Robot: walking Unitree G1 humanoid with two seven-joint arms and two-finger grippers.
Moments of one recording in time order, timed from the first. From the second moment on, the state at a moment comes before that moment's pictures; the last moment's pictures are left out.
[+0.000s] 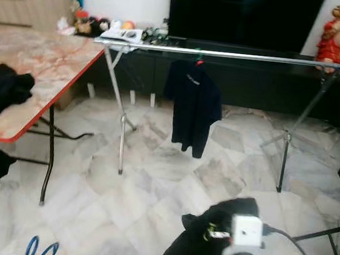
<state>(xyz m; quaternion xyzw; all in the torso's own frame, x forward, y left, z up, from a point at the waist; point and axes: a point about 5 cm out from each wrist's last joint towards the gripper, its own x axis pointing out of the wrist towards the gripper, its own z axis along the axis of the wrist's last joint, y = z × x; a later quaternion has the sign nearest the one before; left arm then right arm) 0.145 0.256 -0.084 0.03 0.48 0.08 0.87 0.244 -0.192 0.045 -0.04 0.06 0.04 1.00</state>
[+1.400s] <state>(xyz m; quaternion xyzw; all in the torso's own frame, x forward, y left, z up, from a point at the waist) 0.147 0.257 -0.083 0.03 0.47 0.09 0.88 0.250 -0.184 0.045 -0.04 0.06 0.06 1.00</state>
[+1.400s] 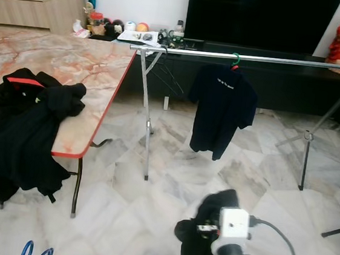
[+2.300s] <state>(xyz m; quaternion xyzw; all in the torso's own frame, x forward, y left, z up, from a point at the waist) 0.147 0.258 -0.083 0.03 0.48 0.08 0.87 0.252 -0.179 0.046 -0.02 0.06 0.05 1.00</state>
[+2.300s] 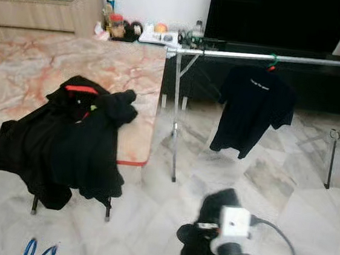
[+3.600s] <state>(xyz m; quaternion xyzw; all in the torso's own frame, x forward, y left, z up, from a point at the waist) 0.143 0.256 -0.085 0.02 0.49 0.08 0.87 0.253 -0.184 0.046 -0.02 0.06 0.04 1.00</state>
